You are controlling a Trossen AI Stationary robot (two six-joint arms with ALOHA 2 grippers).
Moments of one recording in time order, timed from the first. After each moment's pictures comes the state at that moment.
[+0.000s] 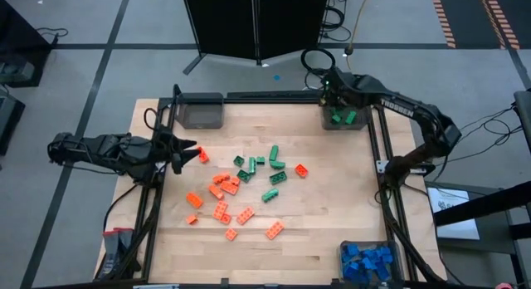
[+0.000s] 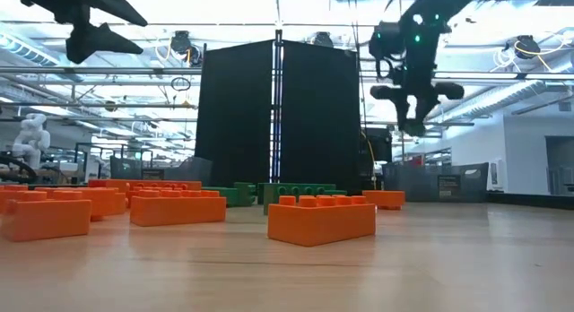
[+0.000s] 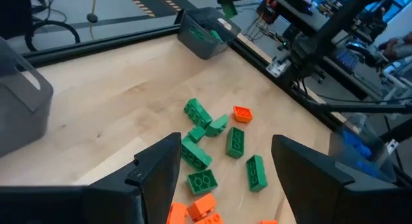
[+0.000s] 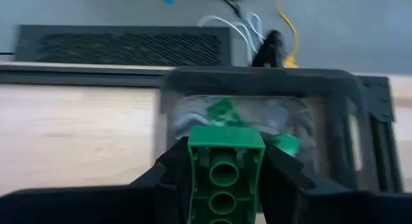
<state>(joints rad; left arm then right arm) -0.18 0.44 0.63 -0.61 -0.48 -0.72 -0.74 1.50 1.24 -0.92 0.41 0.77</state>
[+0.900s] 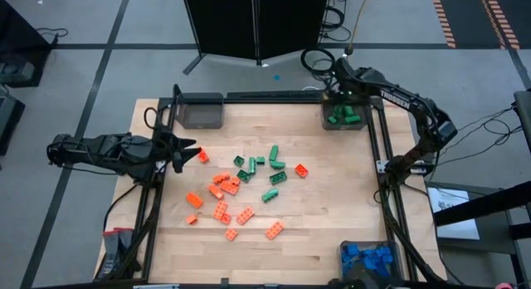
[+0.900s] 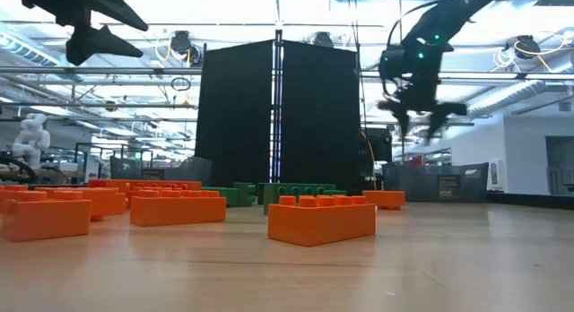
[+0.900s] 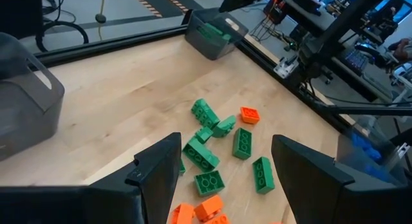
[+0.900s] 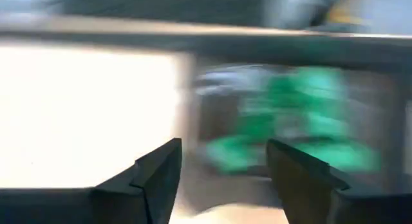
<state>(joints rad) -0.16 0.44 0.63 -0.63 -0.47 -0.72 -0.88 1.56 1.25 -0.90 0.10 0.64</state>
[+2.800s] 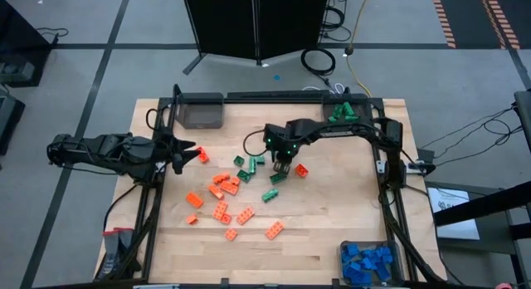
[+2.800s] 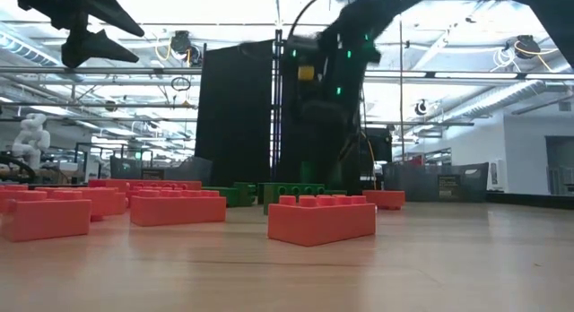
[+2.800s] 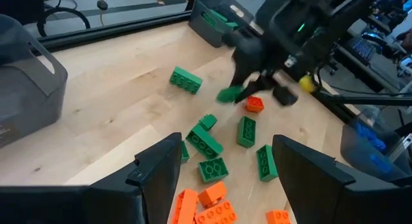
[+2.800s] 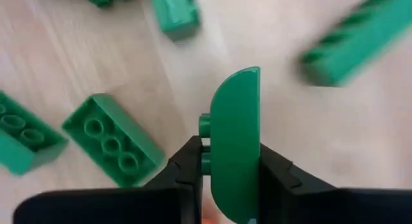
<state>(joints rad) -0.16 0.44 0.63 -0.68 -0.45 -0.75 -0.22 1.98 1.48 -0.81 -0.03 0.14</state>
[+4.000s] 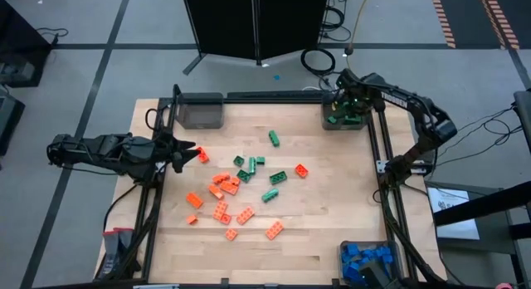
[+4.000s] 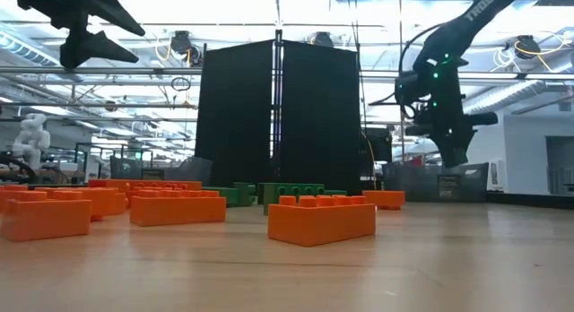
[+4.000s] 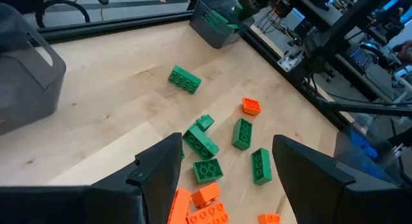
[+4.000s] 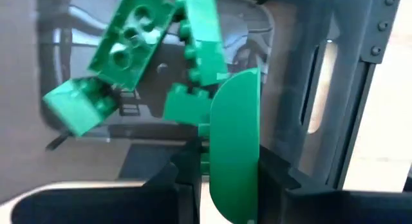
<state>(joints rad) -0.16 0.44 0.63 -0.67 -0.45 -0.81 -1.00 1.58 1.10 -1.02 0.23 0.46</state>
